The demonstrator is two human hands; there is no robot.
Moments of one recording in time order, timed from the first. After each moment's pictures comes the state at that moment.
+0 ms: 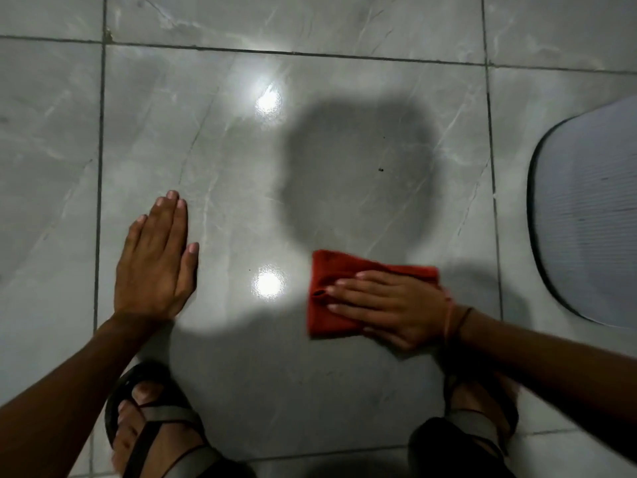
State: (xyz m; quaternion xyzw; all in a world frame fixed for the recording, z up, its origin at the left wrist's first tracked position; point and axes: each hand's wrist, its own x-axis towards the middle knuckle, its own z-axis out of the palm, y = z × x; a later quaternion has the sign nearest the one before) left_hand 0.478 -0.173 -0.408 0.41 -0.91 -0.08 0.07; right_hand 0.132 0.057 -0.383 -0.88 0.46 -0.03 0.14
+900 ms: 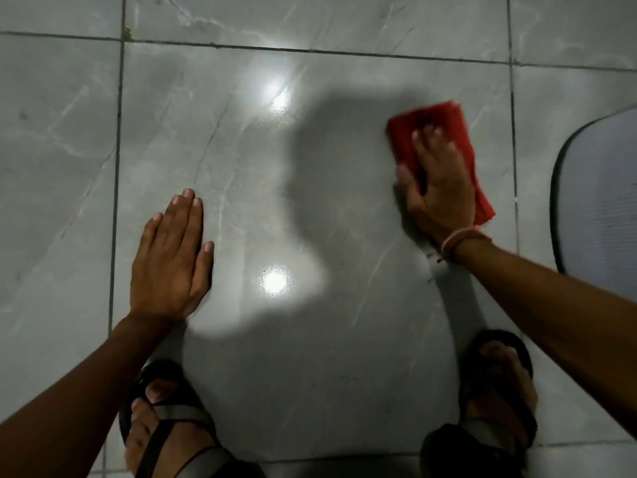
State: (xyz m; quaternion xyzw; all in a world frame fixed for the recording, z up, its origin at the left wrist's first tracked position) left_hand 0.480 -0.175 -0.412 0.41 -0.91 -0.07 0.07; right_hand 0.080 -0.058 -0.378 -0.49 0.85 -0.16 0.08
